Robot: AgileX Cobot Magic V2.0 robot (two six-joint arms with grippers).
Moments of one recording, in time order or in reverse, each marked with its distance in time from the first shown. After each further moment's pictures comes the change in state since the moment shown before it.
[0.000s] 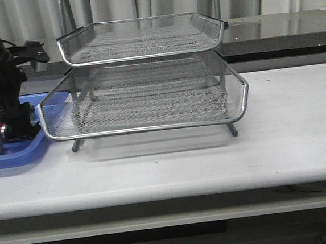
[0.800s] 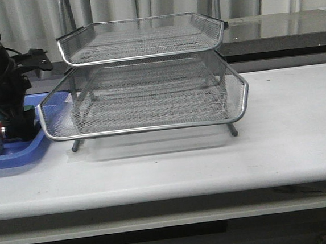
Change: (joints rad) left arm 0.000 0.040 0.000 0.000 -0.059 0.000; right arm 0.000 0.000 0.000 0.000 0.000 0.000
